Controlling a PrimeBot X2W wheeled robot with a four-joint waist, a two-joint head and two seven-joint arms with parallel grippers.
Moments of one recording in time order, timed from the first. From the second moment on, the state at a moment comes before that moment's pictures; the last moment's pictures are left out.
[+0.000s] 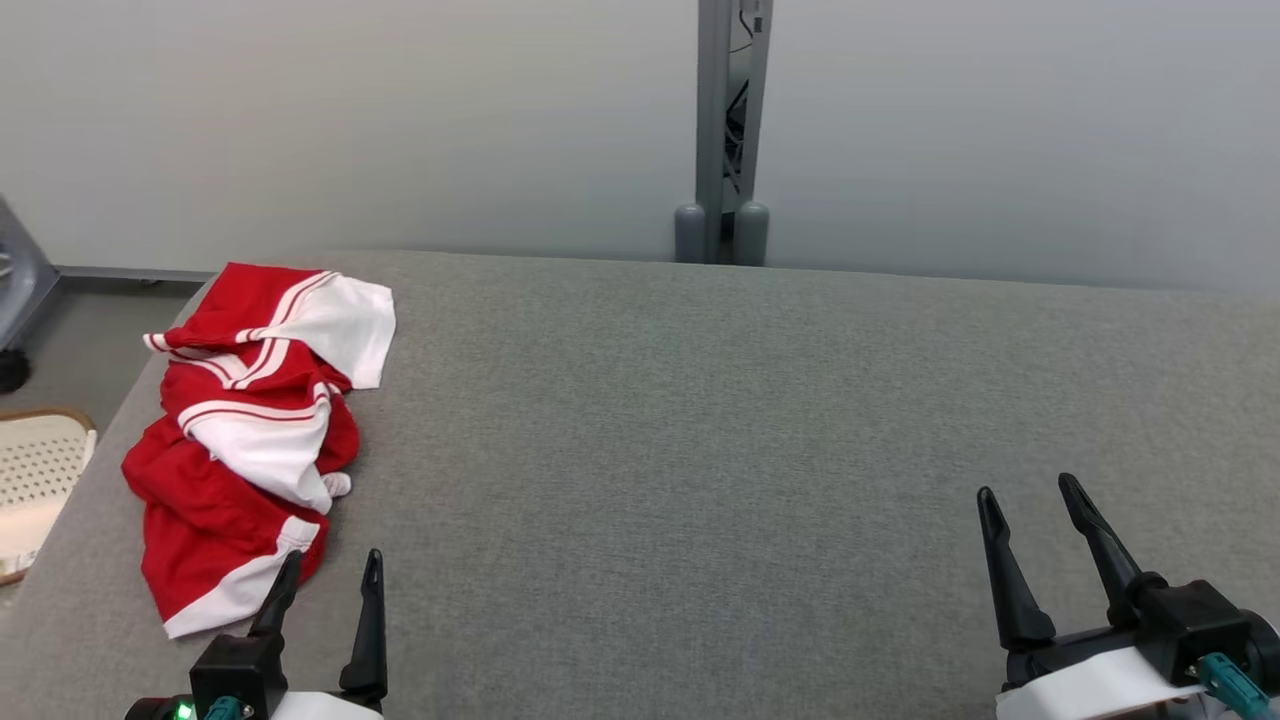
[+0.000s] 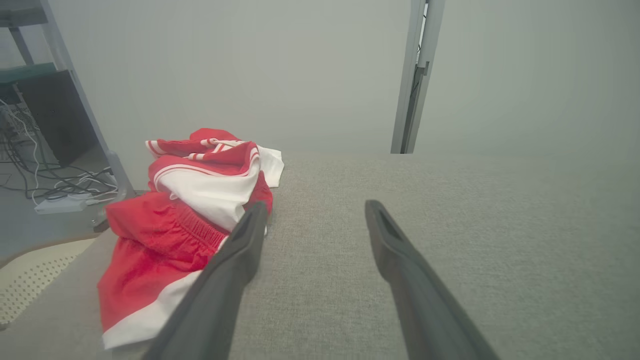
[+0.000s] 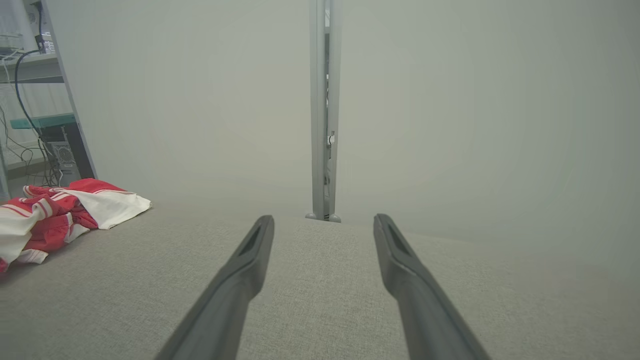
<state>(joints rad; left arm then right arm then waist) 0.03 0.09 -0.05 0.30 -0.16 0.01 -0.26 0.01 -0.05 0.03 0.14 0.08 0.13 -0.26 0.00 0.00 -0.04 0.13</state>
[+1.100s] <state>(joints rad) 0.01 0.15 -0.08 0.26 -0.18 0.00 -0.18 0.01 -0.05 0.04 0.14 0.10 0.13 -0.26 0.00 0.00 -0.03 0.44</state>
